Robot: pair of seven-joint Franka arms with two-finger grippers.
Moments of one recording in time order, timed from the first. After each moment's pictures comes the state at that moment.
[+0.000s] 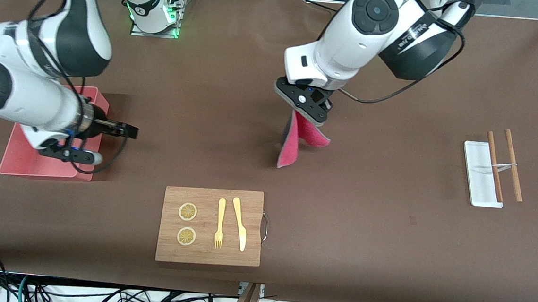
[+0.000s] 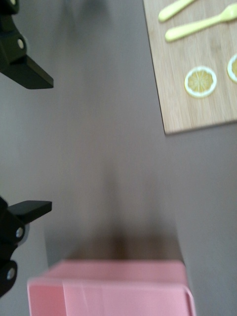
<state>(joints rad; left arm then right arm) -0.20 0.38 -0.57 -1.41 -0.05 1.89 -0.15 0.25 0.39 -0.03 -1.44 0.11 1.67 0.37</state>
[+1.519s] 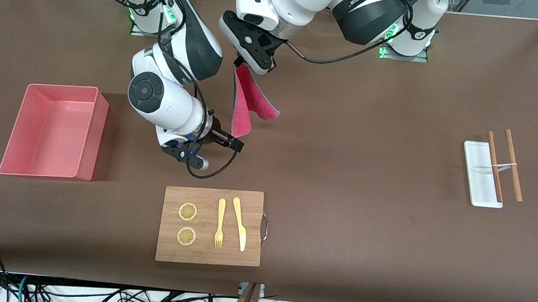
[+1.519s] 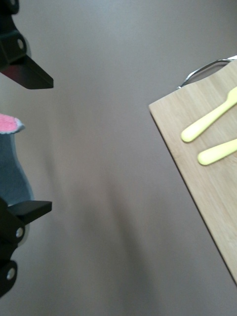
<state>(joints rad) -0.37 0.39 -0.56 -1.33 -0.18 2.02 -0.15 0.53 0.52 -0.02 -1.44 0.32 1.98 0.80</state>
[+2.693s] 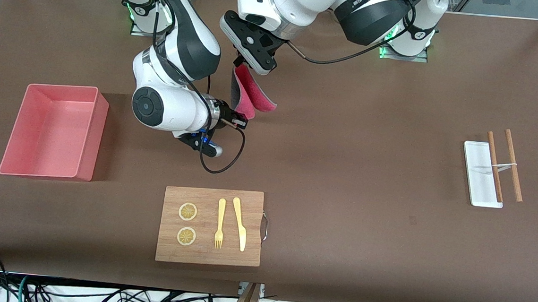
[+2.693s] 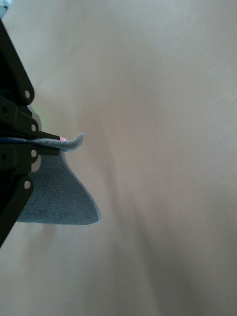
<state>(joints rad) -0.36 0.39 -0.55 -1.32 -0.19 2.02 -0.16 0.52 0.52 0.00 -1.44 0.53 1.78 0.77</state>
